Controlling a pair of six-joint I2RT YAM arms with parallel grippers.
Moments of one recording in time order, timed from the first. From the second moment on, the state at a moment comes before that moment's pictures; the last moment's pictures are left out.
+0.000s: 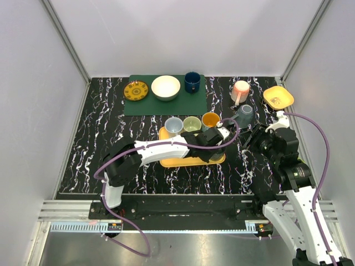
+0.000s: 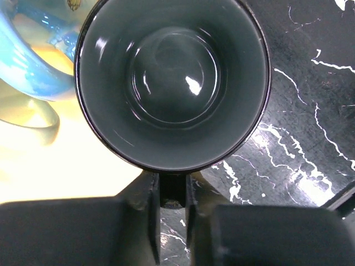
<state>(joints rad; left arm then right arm) -1.09 1.94 1.45 -0.48 -0.13 -0.24 0.21 0.60 0.81 -0.61 -0.10 0.57</state>
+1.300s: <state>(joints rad) -0.76 1.05 0.83 0.34 0.40 -0.98 0.21 0.40 0.67 -0.23 -0.65 0.96</state>
